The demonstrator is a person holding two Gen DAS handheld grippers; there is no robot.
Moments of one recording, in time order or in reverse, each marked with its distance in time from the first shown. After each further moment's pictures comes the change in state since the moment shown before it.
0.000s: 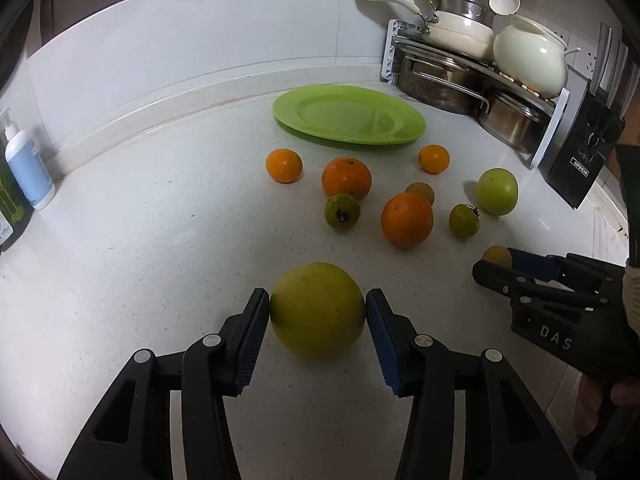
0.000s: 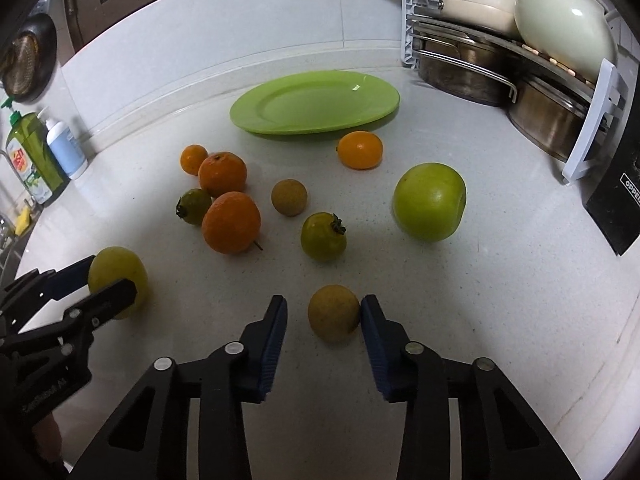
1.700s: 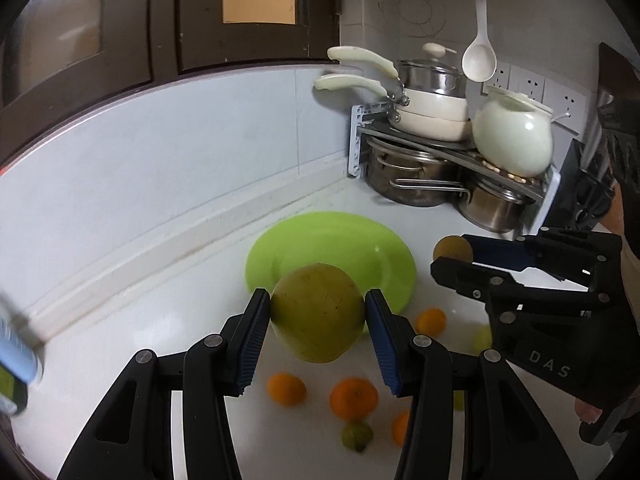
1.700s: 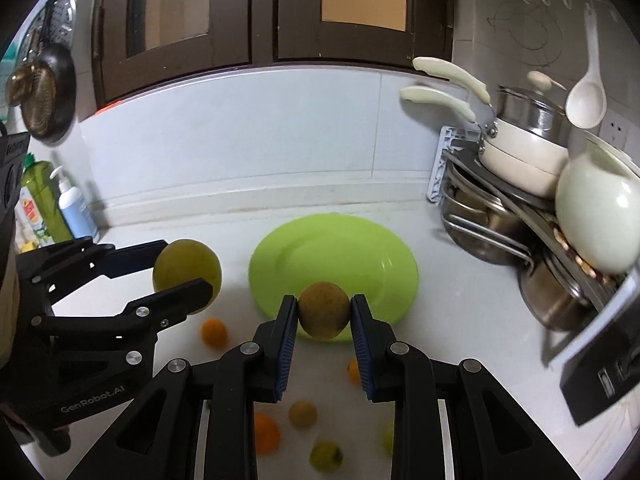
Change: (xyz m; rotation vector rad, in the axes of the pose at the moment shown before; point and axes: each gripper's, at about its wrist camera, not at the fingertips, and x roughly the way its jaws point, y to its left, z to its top) left arm 0.011 0.002 0.165 0.191 -0.200 -0.112; right arm -0.029 0.016 0.155 -0.129 -0.239 0.010
